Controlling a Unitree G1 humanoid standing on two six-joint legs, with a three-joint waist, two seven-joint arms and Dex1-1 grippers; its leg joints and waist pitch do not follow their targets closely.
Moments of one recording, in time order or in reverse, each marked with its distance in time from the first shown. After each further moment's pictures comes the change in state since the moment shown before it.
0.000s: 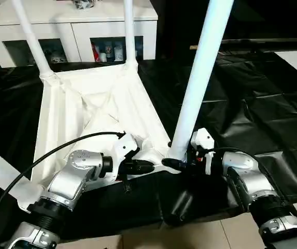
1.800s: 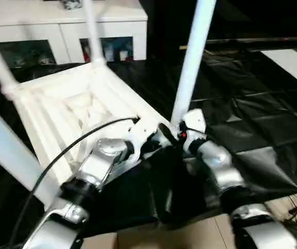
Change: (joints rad) left arm -0.180 -0.166 -0.026 0.222 0.138 0.026 0.328; right arm -0.120 0.173 -0.106 0.149 -0.116 -0.150 -0.626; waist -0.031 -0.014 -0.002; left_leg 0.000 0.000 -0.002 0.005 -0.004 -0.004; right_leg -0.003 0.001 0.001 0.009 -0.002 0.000
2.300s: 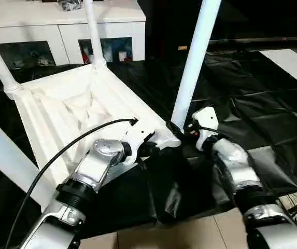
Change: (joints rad) left arm 0.012 0.024 0.007 -0.049 -0.017 0.076 -0.030; right arm 0.021 -0.077 -0.008 -0.024 0.036 0.006 0.164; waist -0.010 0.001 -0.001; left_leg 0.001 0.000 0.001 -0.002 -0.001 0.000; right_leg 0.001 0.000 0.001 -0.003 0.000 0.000
